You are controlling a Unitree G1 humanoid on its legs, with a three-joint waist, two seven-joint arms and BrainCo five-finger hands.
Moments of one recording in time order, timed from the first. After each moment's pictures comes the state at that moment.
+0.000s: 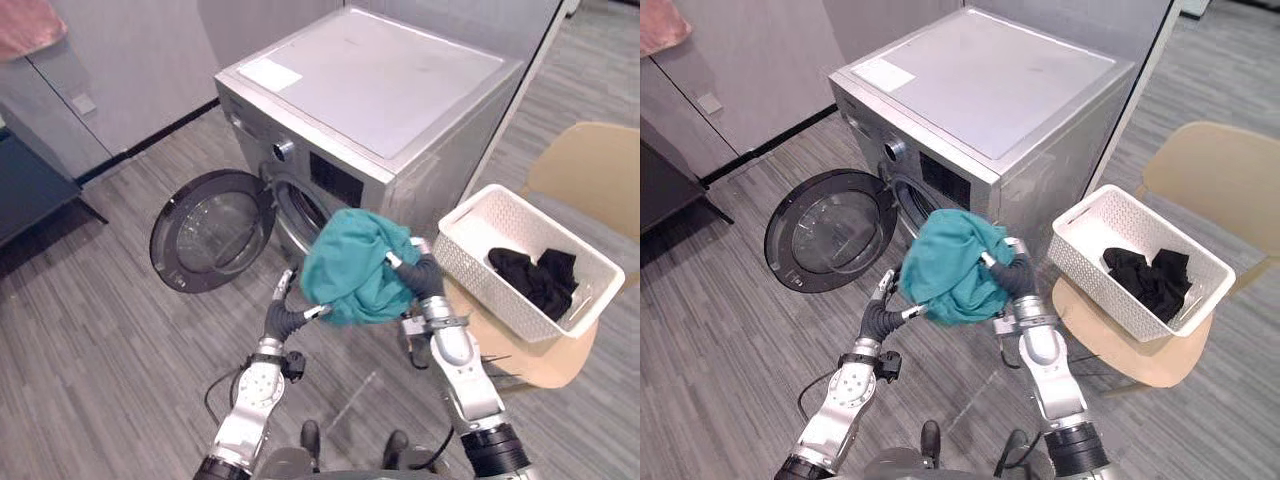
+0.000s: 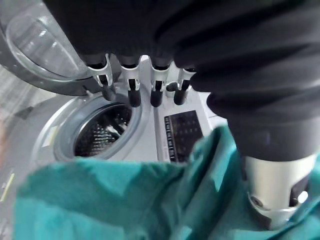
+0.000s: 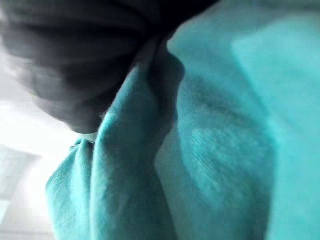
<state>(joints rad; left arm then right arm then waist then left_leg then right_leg) 0.04 0.11 -0.29 0.06 0.17 -0.11 0.22 -0.08 -0.08 0.25 -0.06 0.03 -0.15 -0.05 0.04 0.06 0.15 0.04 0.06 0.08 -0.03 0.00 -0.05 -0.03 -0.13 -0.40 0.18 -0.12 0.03</state>
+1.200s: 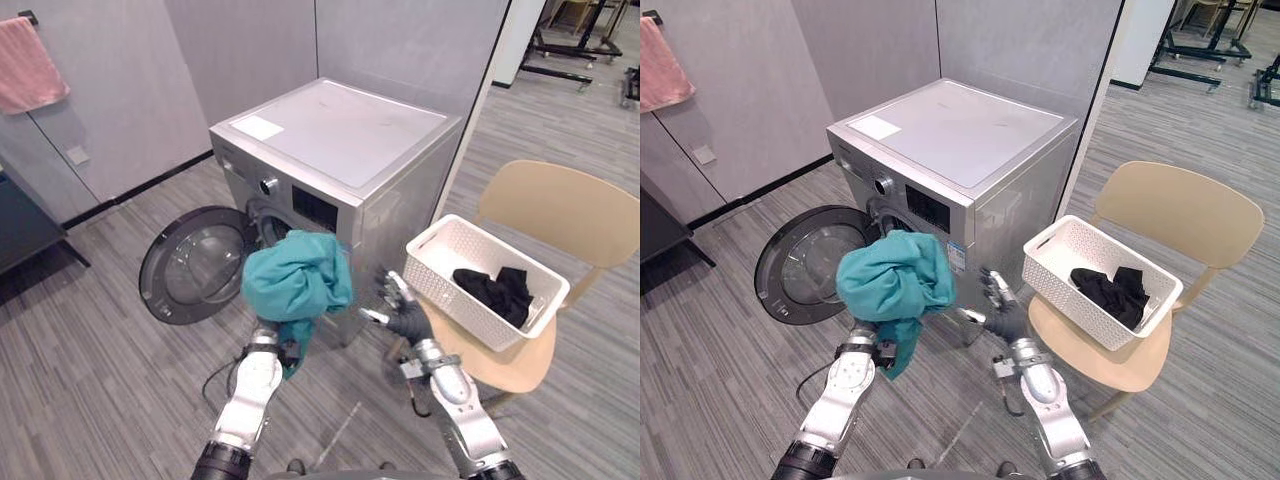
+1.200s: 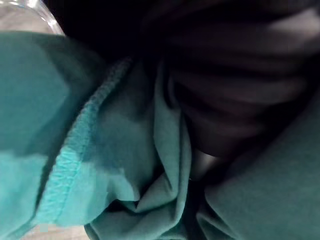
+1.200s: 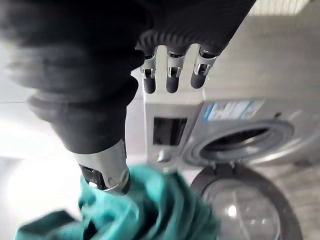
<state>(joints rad) 0.11 0.06 -0.13 0.12 0.14 -0.10 0.26 0.15 -0.14 0.10 0.06 0.00 -0.15 -0.02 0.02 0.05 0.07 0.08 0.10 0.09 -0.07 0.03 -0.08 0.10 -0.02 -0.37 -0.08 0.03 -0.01</state>
